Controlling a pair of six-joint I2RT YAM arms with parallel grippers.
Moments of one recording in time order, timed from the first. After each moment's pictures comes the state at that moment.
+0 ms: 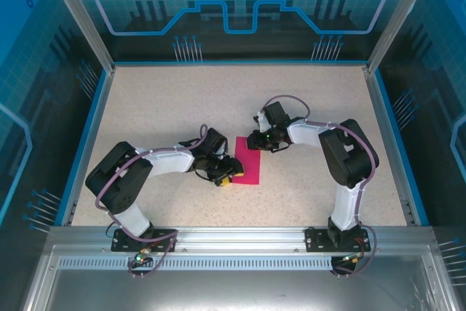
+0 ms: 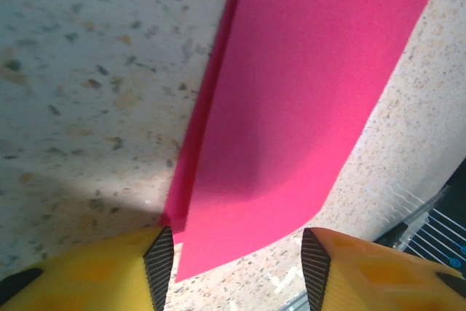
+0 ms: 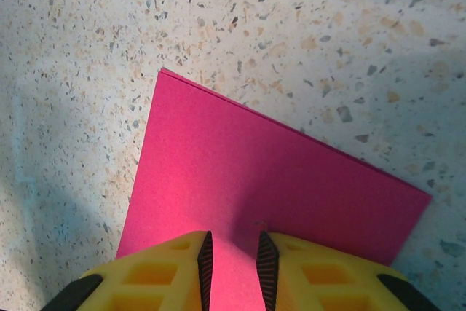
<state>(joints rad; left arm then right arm) -0.64 1.67 0.80 -0.21 0.52 -1.09 0.46 1.91 1.08 -0.26 -0.41 0.40</state>
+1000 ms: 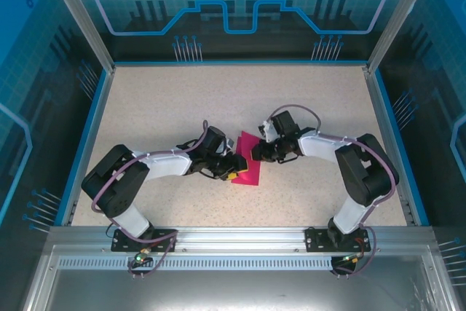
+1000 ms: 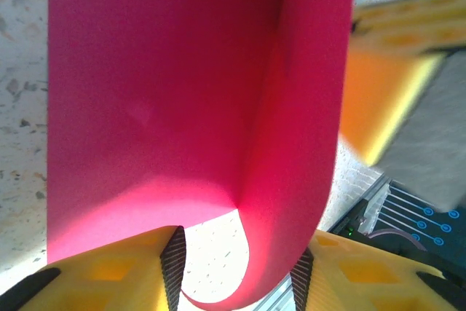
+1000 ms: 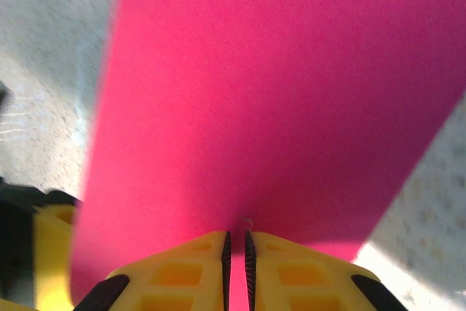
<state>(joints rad) -0.64 1.64 0.75 -0.01 0.56 -1.05 0.48 1.70 0.86 -0.26 -0.55 0.48</state>
